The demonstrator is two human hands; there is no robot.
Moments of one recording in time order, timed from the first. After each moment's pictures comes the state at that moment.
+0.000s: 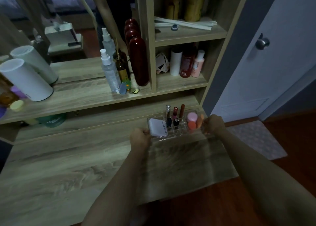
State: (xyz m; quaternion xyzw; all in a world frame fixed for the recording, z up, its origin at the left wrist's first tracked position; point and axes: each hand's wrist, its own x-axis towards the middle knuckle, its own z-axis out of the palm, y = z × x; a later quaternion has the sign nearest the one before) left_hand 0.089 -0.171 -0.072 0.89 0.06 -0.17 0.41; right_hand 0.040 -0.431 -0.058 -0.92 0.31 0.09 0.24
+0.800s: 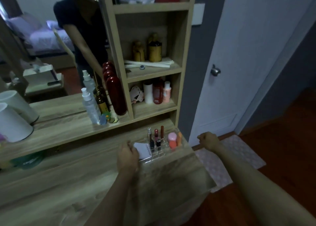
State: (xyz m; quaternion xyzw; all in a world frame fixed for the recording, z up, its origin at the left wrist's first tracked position) left_hand 0.069 -0.190 -0.034 0.91 -0.02 -0.05 0.42; right_hand -0.019 -0.479 -0.029 -0.89 0.33 0.06 0.30
